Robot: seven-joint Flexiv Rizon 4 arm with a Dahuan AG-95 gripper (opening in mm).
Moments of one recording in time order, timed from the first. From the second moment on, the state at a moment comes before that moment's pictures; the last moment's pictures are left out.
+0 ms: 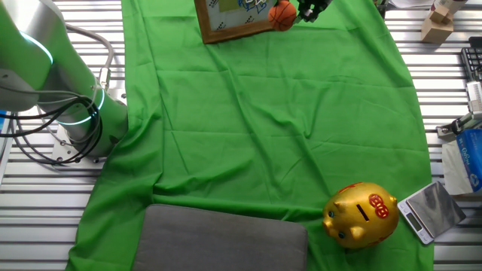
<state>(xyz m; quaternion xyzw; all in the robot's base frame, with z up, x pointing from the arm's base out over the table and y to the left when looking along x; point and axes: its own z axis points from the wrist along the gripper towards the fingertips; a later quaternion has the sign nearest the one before) 0.451 0.159 0.249 0.45 -0.87 -0.16 0.07</state>
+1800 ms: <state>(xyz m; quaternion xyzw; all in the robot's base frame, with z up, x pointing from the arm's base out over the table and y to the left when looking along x) 0.384 0.310 0.278 0.29 -0.94 -0.16 0.06</state>
